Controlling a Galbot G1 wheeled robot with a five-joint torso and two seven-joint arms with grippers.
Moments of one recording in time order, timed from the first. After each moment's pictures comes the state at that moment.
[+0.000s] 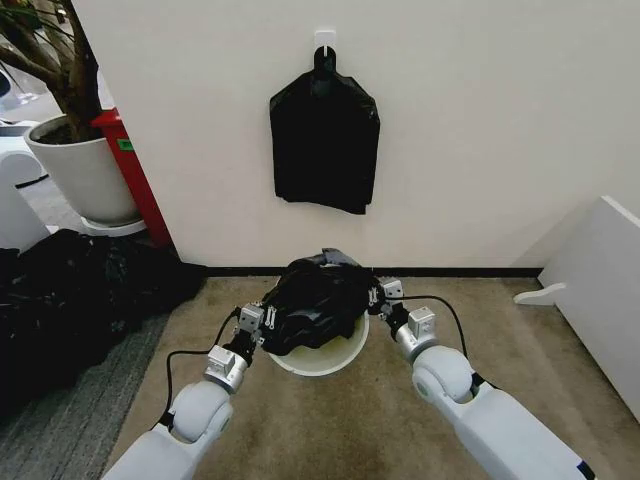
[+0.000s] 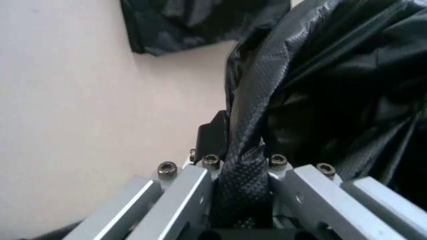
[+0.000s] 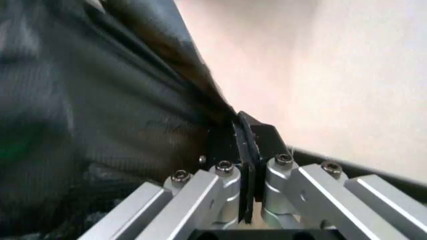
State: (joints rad) left arm 1.18 -1.04 -0.14 -1.75 -0.29 -0.22 -0.07; right arm -0.99 1.02 -0.02 1.77 0.49 -0.19 0.23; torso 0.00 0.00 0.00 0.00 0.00
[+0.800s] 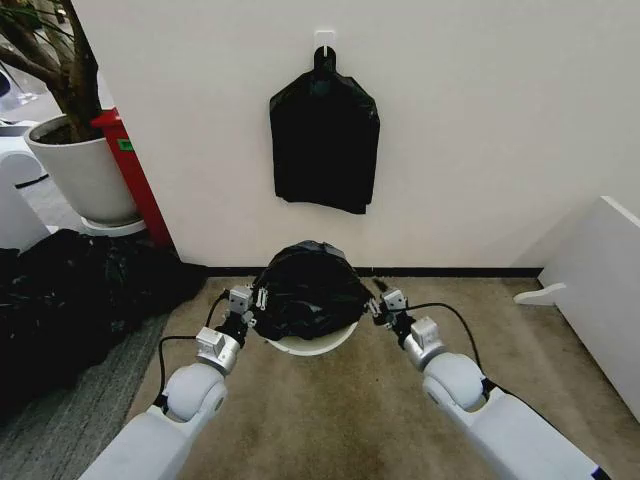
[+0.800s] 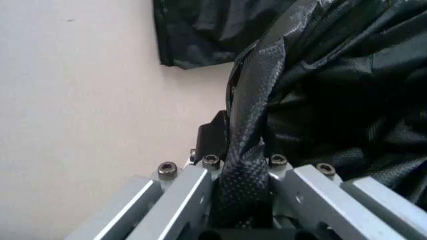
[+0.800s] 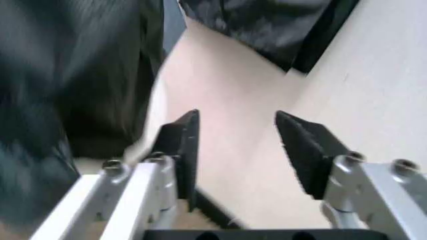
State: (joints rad) left arm 1.11 -1.03 -0.16 -1.72 -0.38 -0.20 -0.09; right arm -1.00 0.98 0.04 1.61 -0.02 0.21 0.08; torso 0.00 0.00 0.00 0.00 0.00
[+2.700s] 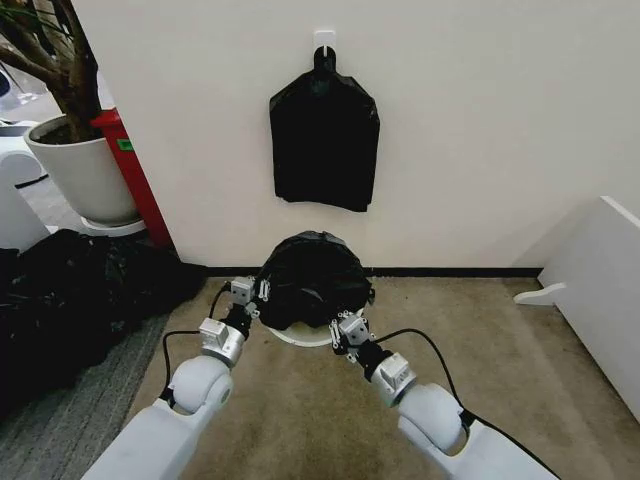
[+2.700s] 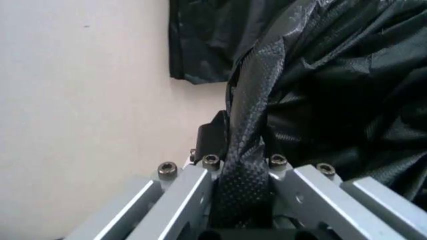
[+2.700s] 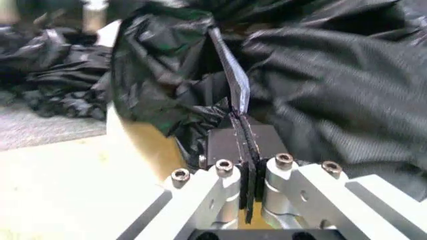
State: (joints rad) left arm 1.08 -1.05 -0.17 -1.77 -0.47 -0.14 -0.12; right arm -1.10 0.98 -0.10 1.80 0.11 0.23 -0.05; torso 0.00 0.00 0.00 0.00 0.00
